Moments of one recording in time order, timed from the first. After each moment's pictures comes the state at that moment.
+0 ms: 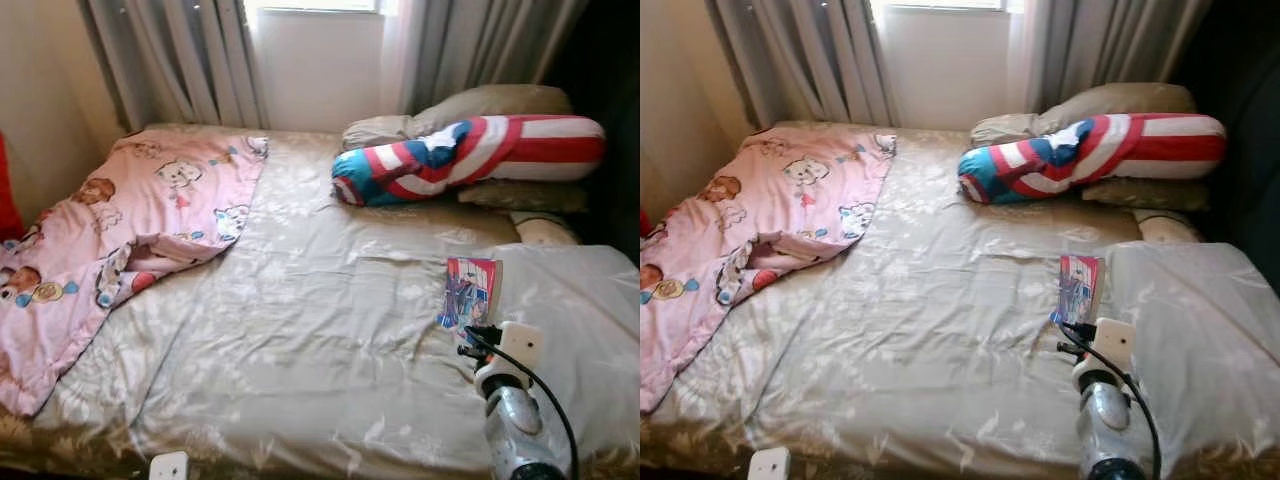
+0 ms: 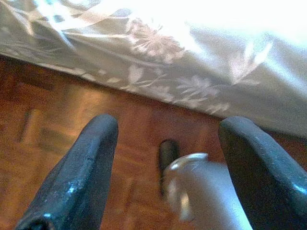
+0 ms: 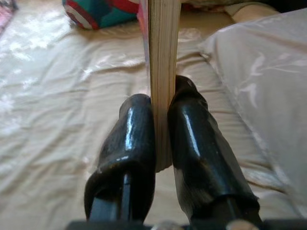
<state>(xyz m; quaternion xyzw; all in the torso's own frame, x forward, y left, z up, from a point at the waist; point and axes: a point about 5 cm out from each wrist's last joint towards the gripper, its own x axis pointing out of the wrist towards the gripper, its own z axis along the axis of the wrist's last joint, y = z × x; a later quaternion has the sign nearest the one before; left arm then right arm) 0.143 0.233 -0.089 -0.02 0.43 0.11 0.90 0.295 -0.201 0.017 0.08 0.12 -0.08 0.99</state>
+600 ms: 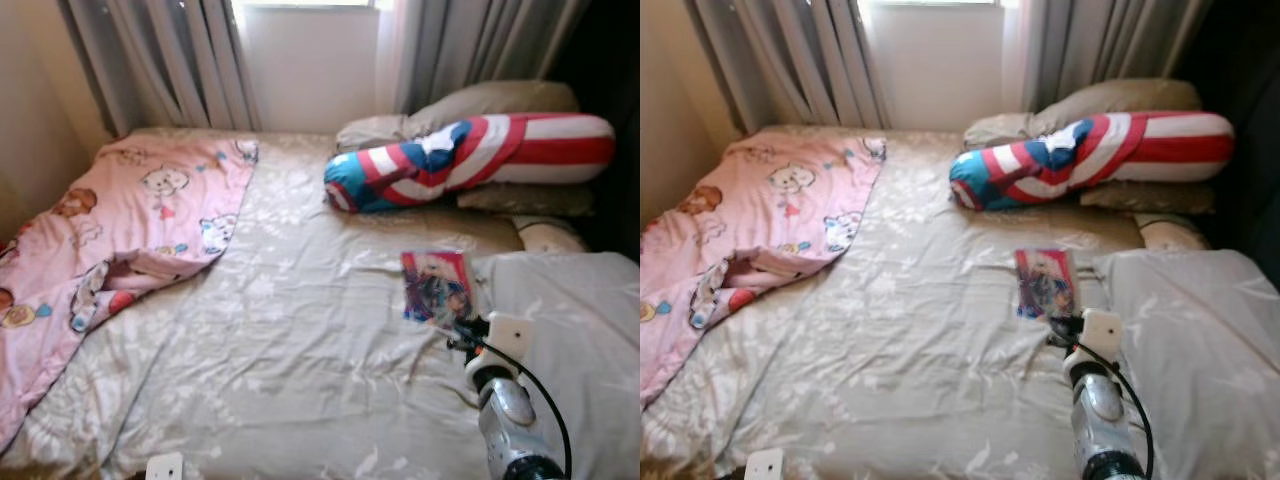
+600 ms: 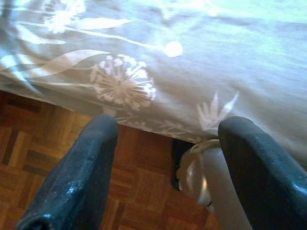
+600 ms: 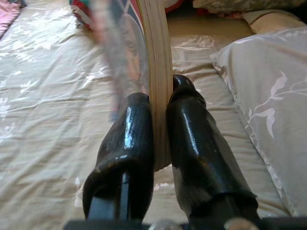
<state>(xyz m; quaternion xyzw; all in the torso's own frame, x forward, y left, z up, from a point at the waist) 0.155 0.227 -0.085 -0.03 0.41 0.11 0.90 0.294 -0.201 0.017 0.07 0.12 -0.03 0.99</state>
